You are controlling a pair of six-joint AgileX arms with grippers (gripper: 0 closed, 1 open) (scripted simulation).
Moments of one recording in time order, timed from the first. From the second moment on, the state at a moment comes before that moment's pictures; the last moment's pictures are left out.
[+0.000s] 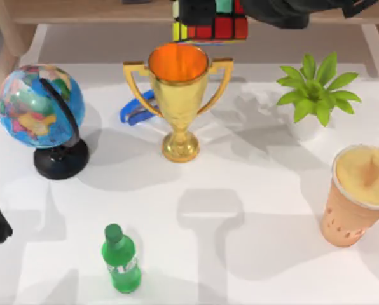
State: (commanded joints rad) left arm 0.00 0.00 0.00 0.00 0.00 0.00; right arm 0.70 1.72 1.74 -0.73 0.11 0.46
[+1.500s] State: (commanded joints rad) left arm 0.00 0.00 0.00 0.00 0.00 0.00; right arm 0.74 1.97 1.60 -1.09 -0.01 0.74
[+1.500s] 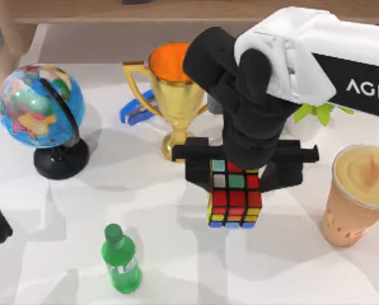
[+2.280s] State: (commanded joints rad) left arm 0.00 0.00 0.00 0.00 0.00 0.00; right arm 0.73 2.01 1.54 -1.07 -0.01 0.74
